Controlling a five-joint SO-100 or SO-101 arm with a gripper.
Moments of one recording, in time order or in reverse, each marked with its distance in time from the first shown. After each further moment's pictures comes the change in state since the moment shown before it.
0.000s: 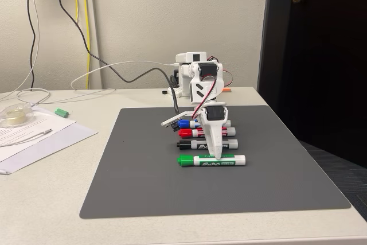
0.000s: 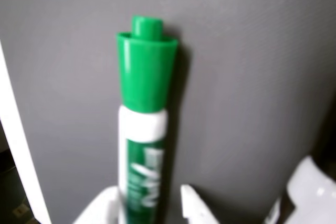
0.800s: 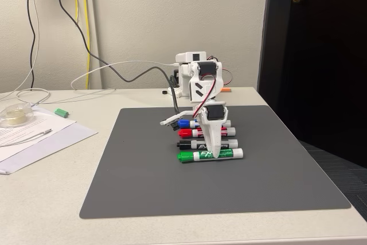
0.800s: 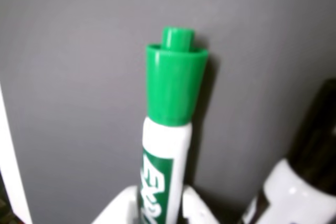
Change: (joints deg) arm 0.8 0.1 -0.3 5.5 -5.4
